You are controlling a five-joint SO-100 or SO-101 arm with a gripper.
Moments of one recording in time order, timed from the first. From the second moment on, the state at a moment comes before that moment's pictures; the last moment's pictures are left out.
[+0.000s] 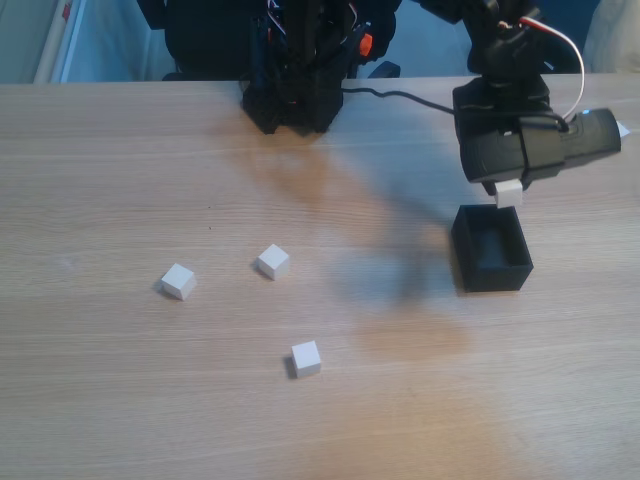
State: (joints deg) arm -45.3 97.3 91.5 64.2 -41.4
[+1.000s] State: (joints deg) arm -24.5 131.8 122.3 88.8 -80.4
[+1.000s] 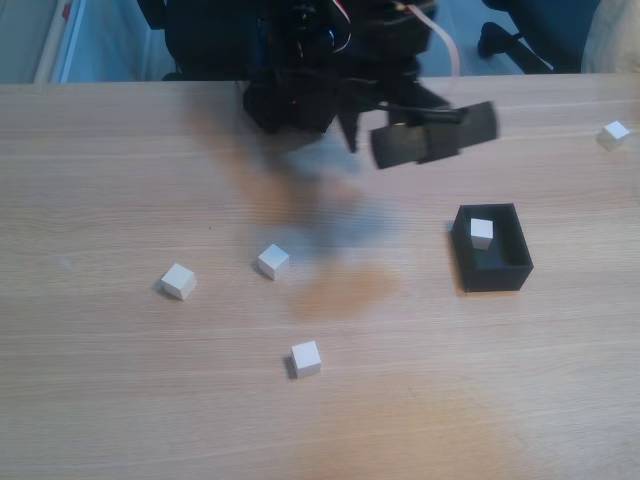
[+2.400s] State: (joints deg) arm 8.6 103.9 124.2 47.1 -86.5
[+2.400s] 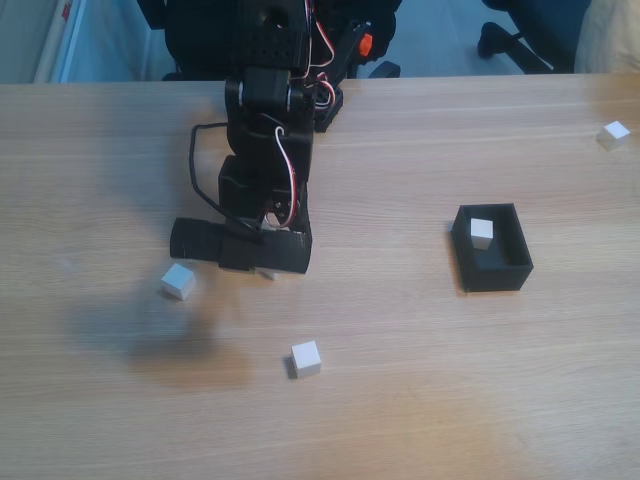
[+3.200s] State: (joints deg) arm 8.4 100.7 123.3 45.5 -83.3
